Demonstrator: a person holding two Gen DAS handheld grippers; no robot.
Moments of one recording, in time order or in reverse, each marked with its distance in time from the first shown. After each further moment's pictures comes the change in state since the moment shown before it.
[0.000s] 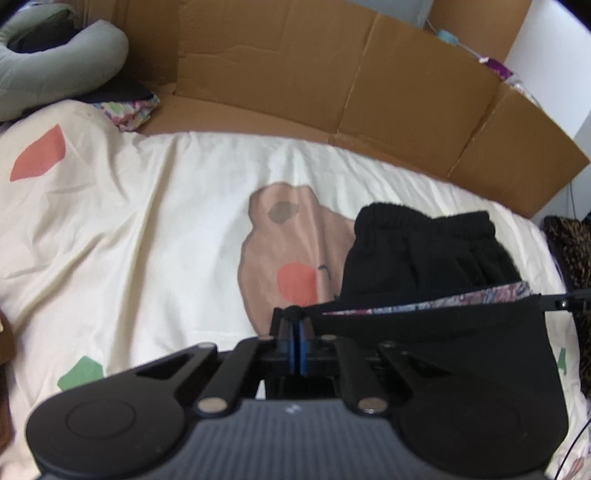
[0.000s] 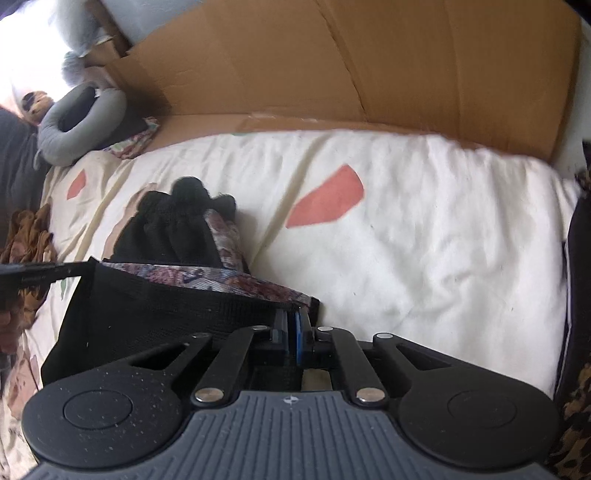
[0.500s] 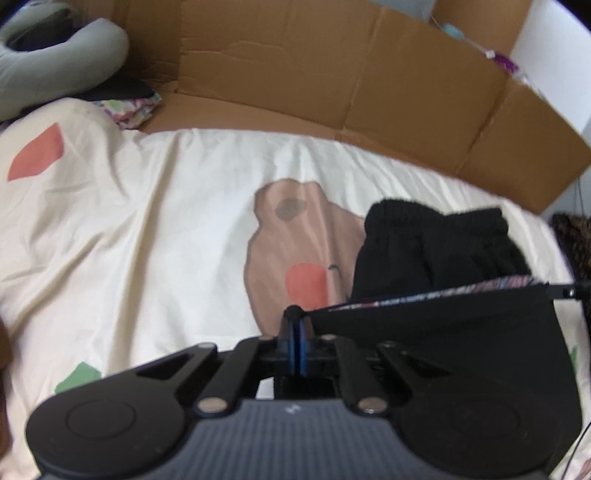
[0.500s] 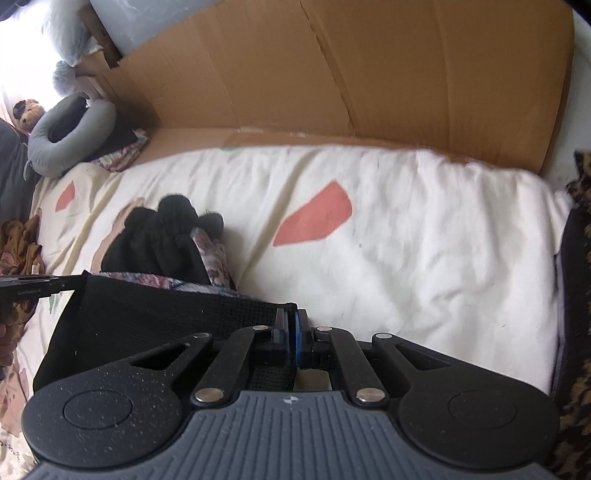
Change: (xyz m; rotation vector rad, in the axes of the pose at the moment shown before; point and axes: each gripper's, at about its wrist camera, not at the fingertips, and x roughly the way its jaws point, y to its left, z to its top) left arm 0.017 -0.001 -0.001 0.031 0.015 0.038; right arm 0.013 -0.005 0.002 0.011 -0.009 -0.037
